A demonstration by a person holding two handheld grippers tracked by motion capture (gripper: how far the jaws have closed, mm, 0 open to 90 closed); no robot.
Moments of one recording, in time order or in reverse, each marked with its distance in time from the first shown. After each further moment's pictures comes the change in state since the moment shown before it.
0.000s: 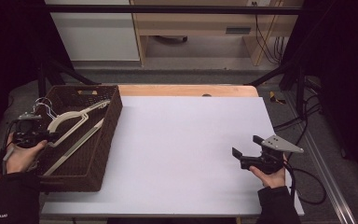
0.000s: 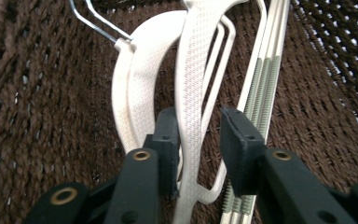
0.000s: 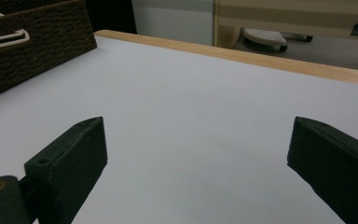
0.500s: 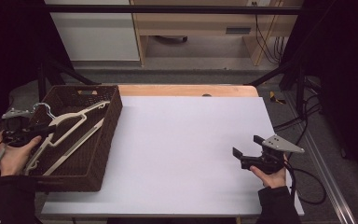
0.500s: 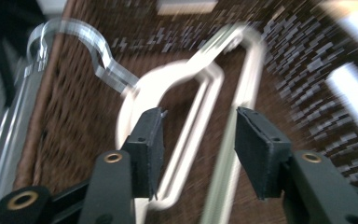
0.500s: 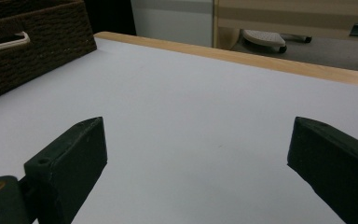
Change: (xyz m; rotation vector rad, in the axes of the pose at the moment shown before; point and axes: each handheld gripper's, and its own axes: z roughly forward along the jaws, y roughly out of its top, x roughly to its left) left arm -0.012 0.009 -0.042 -0.215 -0.024 -0.055; right arm -0.001 0.000 -0.001 -0.007 0.000 -0.001
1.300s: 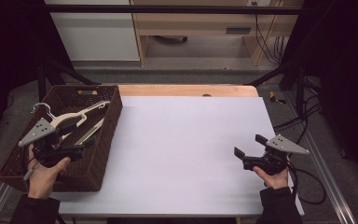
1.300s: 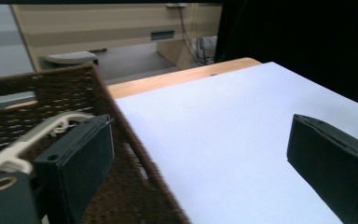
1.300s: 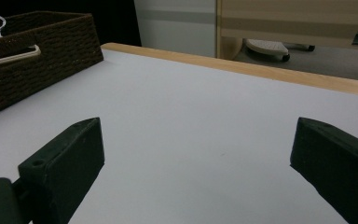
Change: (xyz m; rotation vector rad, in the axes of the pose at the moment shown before) left arm -0.127 -0.013 -0.030 -0.294 -0.369 0.144; right arm -0.001 0.003 -0.008 -0.037 0.018 0.002
